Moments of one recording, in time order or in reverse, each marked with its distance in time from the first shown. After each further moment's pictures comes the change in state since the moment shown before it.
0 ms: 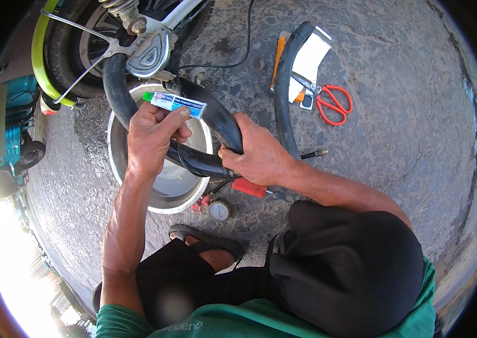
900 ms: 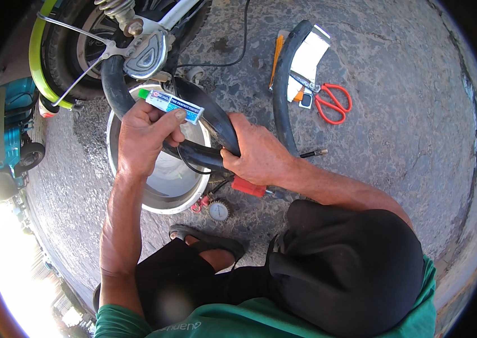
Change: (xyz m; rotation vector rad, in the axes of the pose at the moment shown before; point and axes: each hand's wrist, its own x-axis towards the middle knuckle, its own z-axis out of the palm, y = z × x) left_hand -0.004 0.019 -0.003 0.074 -0.044 -0.009; right_hand 0.002 0.000 -0.003 -0.191 -0.015 -0.024
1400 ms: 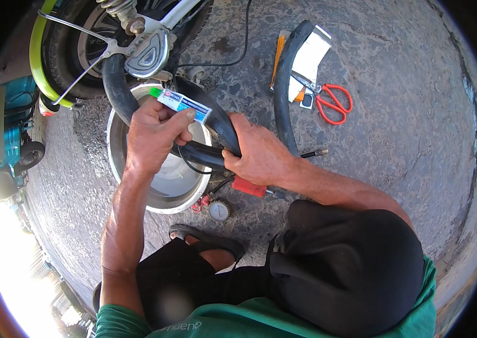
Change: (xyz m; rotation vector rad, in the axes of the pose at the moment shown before) left_hand 0.004 -0.006 0.008 0.099 0.003 -0.028; right_hand 0.000 0.000 0.001 -0.066 -0.004 -0.015
